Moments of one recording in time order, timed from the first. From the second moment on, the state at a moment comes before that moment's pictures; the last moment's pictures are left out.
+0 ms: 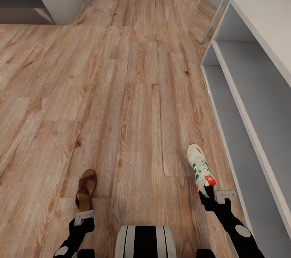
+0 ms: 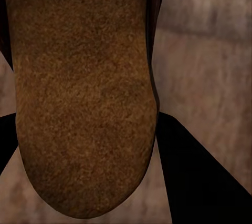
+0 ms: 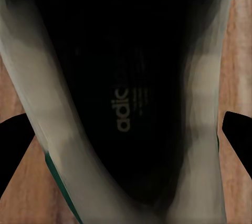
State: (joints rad) left arm -0.42 0.04 0.16 -0.32 0.04 -0.41 -0.09; right arm -0.21 -0.06 -0.16 -1.11 0.06 0.03 0.14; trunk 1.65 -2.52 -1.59
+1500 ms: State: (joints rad) left arm -0.32 0.07 0.16 -0.31 0.04 -0.45 -0.09; right arm -0.20 -0.06 -0.16 -0.86 0.07 -0.12 0.11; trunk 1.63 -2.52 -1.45
